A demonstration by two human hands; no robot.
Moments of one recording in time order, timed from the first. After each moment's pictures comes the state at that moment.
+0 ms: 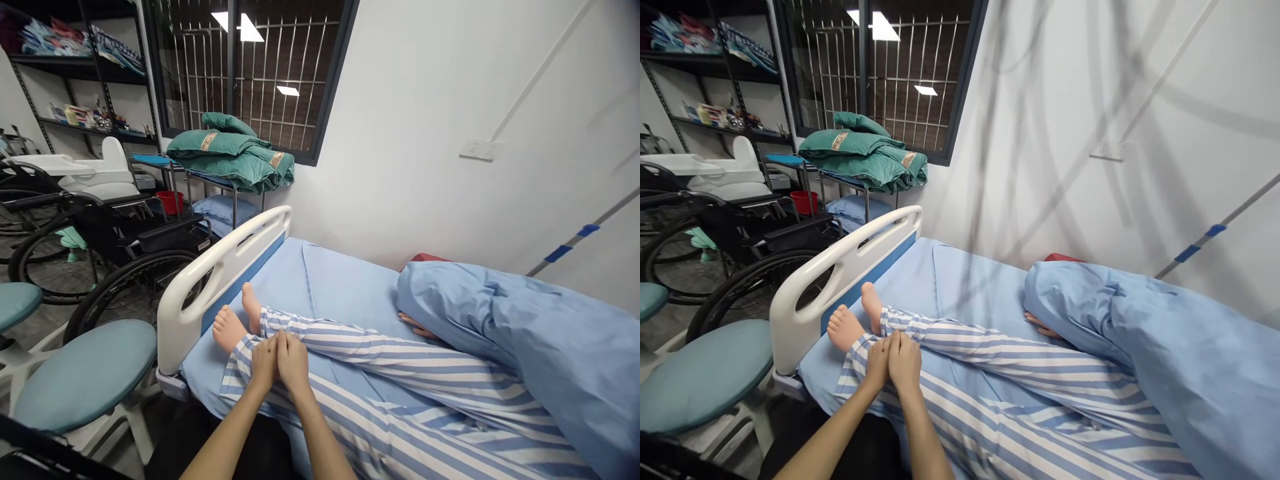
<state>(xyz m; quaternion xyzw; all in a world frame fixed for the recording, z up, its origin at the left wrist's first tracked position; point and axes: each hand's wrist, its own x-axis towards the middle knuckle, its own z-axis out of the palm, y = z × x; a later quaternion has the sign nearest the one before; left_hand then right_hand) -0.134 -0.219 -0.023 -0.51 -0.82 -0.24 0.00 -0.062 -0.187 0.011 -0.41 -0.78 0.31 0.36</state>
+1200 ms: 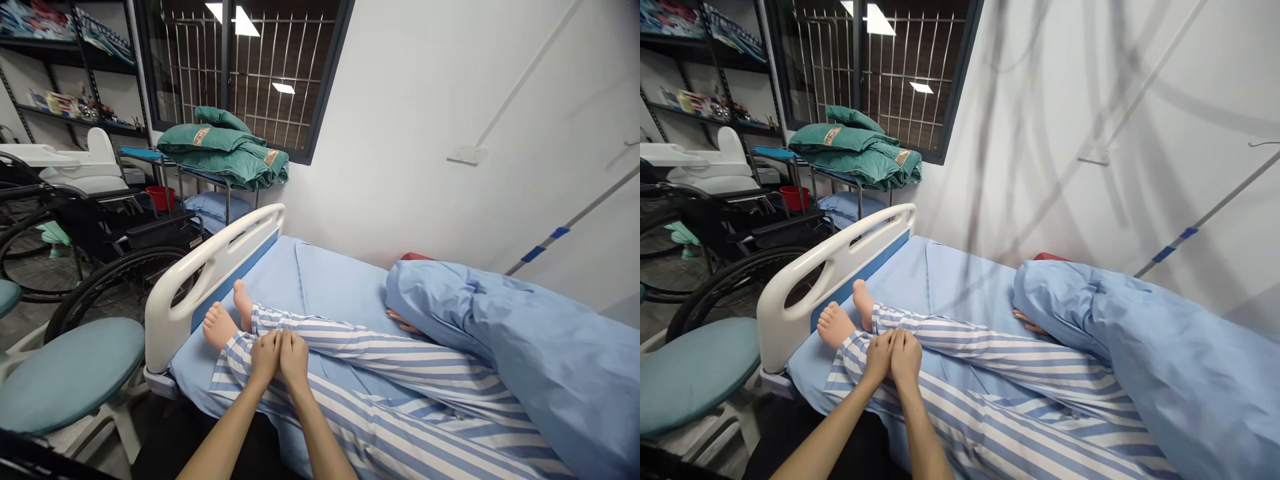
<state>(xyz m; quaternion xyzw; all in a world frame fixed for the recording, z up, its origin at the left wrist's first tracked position) -0.116 -0.206 -0.016 -0.45 -0.82 -0.36 -0.05 -0.049 -0.182 0.018 -0.43 -0.74 0.33 0.40</state>
